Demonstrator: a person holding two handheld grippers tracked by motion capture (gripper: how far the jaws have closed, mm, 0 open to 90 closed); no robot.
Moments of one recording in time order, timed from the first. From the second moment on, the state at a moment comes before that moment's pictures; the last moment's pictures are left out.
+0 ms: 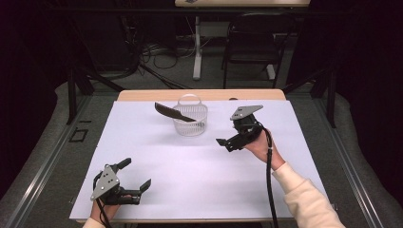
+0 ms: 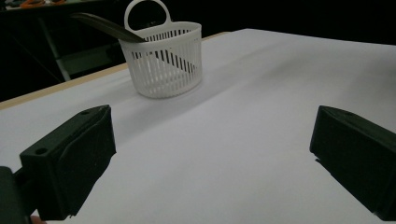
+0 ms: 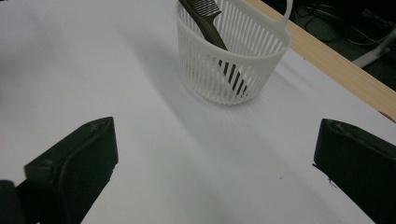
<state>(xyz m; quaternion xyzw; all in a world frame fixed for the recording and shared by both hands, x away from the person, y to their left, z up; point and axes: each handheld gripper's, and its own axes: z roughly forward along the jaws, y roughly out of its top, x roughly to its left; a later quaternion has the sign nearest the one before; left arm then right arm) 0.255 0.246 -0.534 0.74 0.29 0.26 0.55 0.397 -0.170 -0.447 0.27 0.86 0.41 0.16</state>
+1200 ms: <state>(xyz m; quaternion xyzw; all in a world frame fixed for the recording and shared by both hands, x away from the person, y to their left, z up) 0.254 0.245 -0.533 0.74 0.29 0.26 0.55 0.340 -0.209 -0.470 0.30 0.86 0.38 0.17</state>
